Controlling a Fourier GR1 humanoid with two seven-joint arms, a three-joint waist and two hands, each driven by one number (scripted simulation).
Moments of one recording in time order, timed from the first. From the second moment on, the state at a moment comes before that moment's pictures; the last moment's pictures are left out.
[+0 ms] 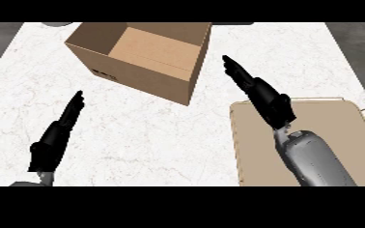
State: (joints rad) left arm 0.00 0.43 -0.18 -1.38 0.12 0.14 -0.18; right arm -0.38 -0.28 0.34 -1.49 -0.16 0.07 0.13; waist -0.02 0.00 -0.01
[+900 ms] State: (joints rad) left arm 0.01 0.40 -0.17 -1.51 0.05 0.27 0.04; right arm -0.08 -0.54 -0.08 -1.41 -0.30 0.41 -0.47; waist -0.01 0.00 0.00
